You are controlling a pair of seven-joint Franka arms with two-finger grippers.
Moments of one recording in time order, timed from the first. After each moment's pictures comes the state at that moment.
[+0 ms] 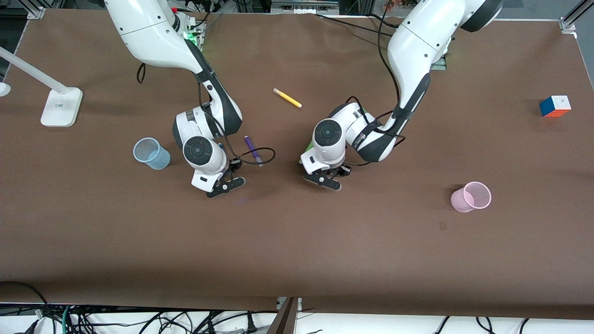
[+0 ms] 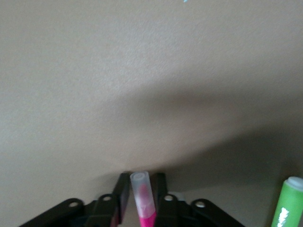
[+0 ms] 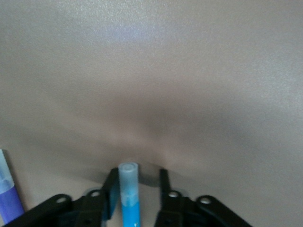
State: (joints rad) left arm -0.44 0.80 -0.25 -1.55 0.32 2.19 -0.47; right arm 0.51 0.66 -0.06 -1.76 0.06 2.28 0.00
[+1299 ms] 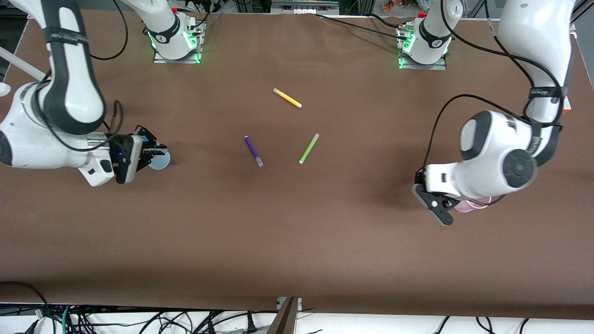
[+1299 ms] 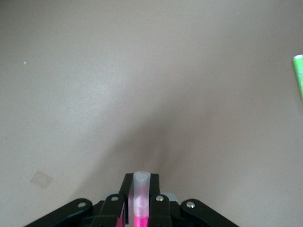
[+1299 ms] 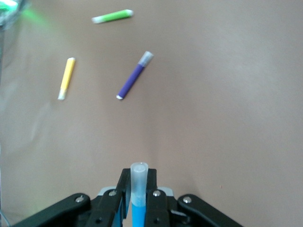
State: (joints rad) left arm 0.07 0.55 -0.24 -1.51 -0.11 1.95 0.75; right arm 0.25 0.36 -0.31 -1.75 0.57 1.67 -1.46
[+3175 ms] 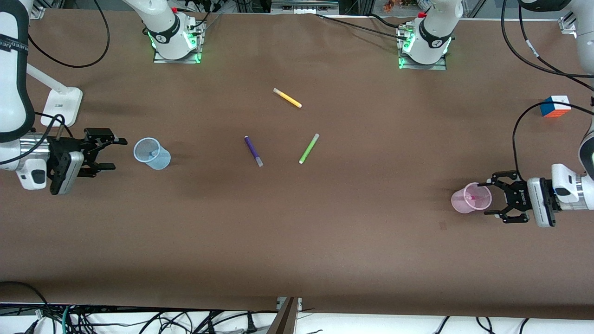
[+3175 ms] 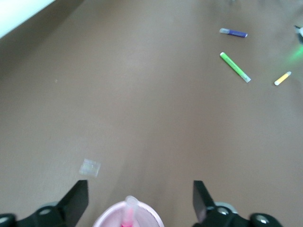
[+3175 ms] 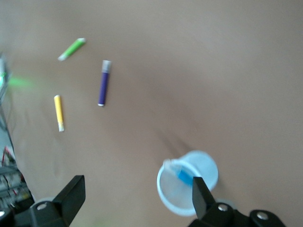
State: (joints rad) left arm 0.46 0.68 -0.25 -1.35 -0.45 1.73 1.50; right arm 0.11 0.42 -0.31 -1.53 0.50 1.51 -0.88
